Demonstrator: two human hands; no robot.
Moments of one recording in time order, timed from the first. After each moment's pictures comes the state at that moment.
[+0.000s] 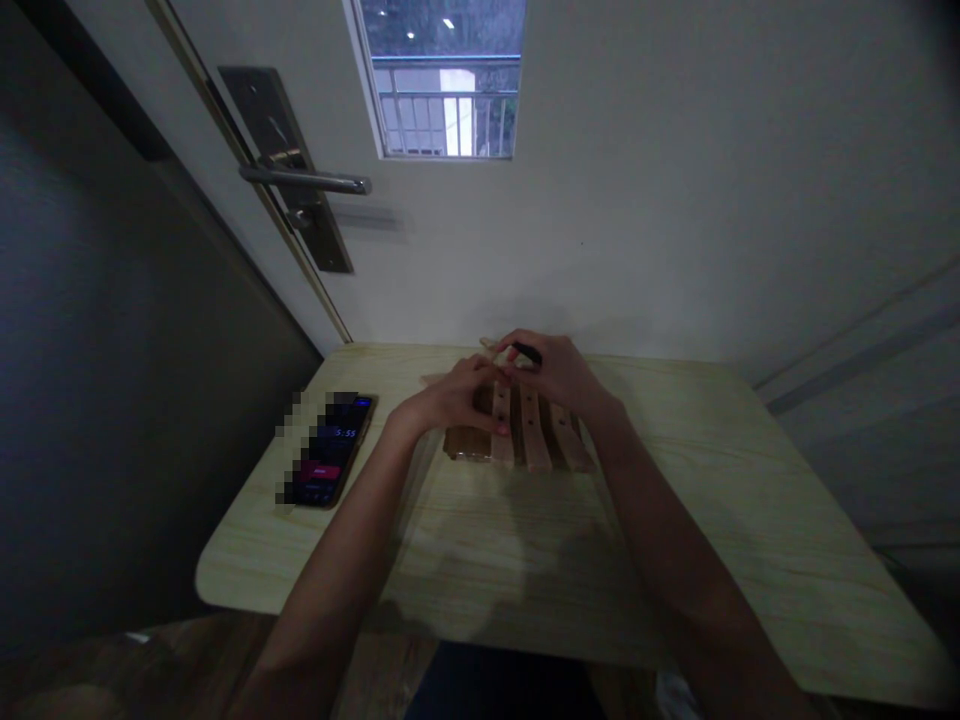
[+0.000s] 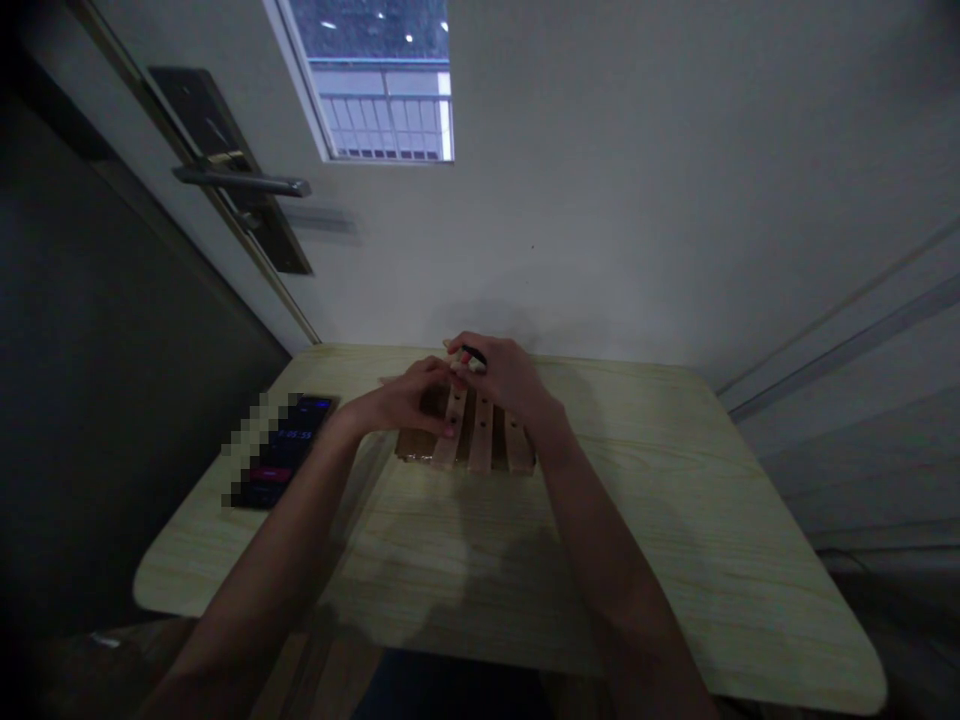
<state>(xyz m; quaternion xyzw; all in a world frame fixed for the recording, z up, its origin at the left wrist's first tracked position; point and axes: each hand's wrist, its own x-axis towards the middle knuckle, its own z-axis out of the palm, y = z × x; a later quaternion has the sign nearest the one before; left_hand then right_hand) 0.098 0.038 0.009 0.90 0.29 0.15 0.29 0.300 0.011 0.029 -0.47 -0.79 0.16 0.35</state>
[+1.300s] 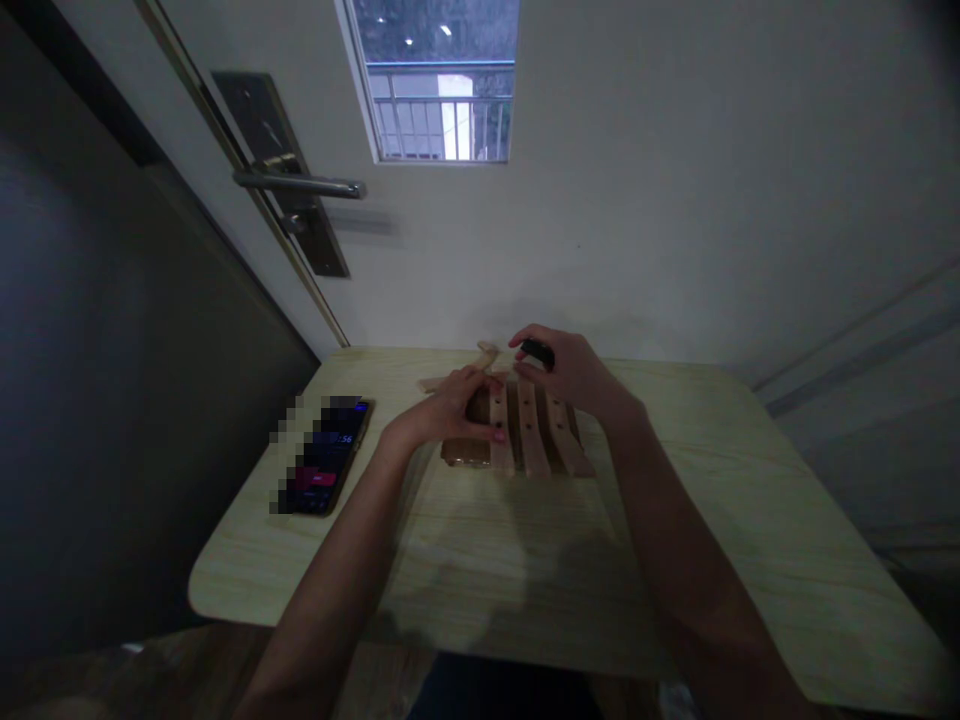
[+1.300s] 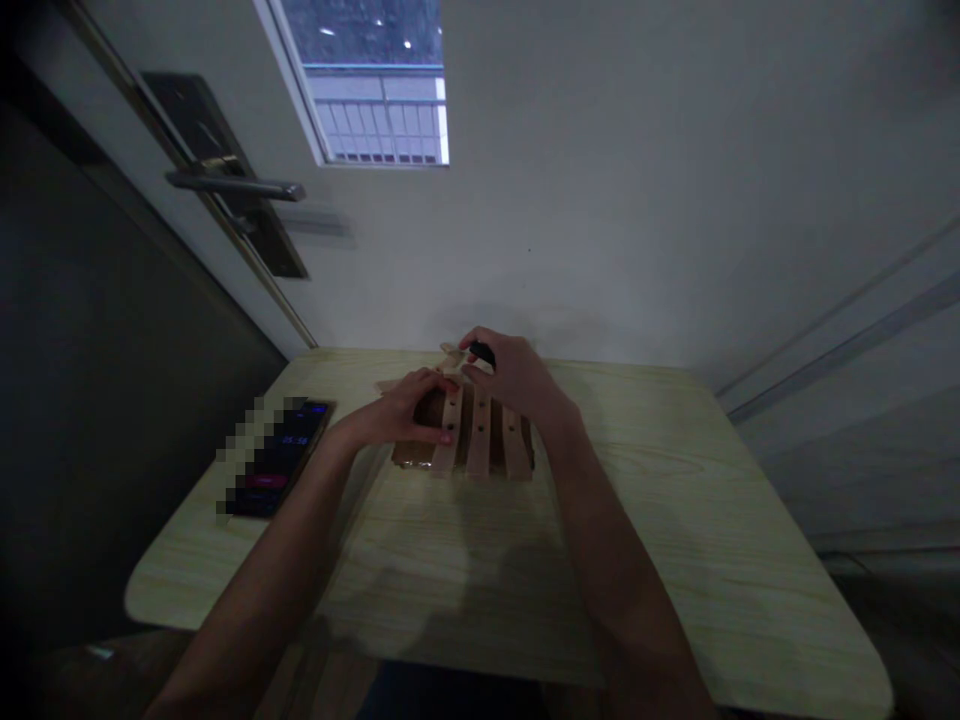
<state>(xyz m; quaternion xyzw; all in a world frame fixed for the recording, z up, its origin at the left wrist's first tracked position) 0.093 0.035 -0.007 0.89 0.30 0.19 0.29 0.310 0.007 0.040 -0.50 -0.79 0.13 0.34</state>
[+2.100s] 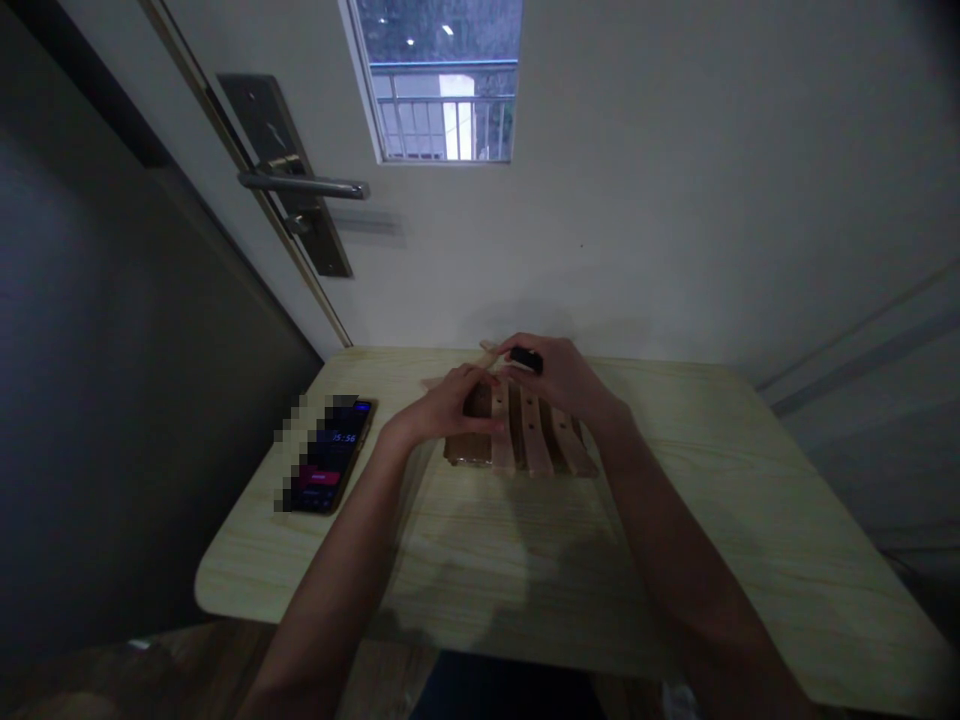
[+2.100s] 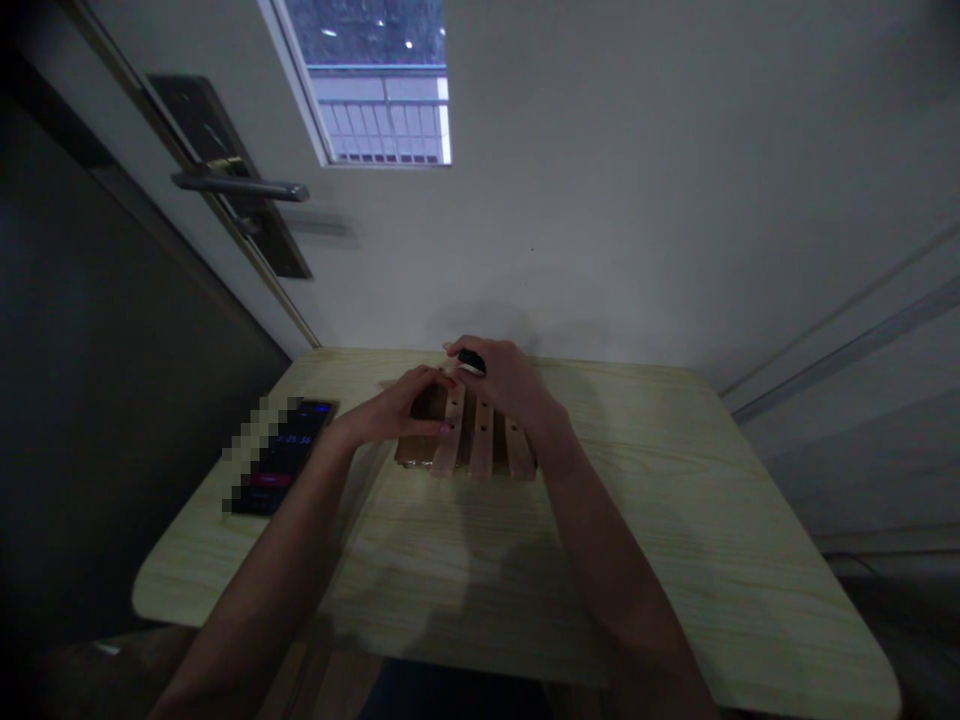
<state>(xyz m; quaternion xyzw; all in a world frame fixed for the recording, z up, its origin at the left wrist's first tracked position) 0.088 0.035 -0.004 0.88 0.30 0.20 0.29 0.299 0.007 0.037 -0.47 -0.80 0.17 0.34</state>
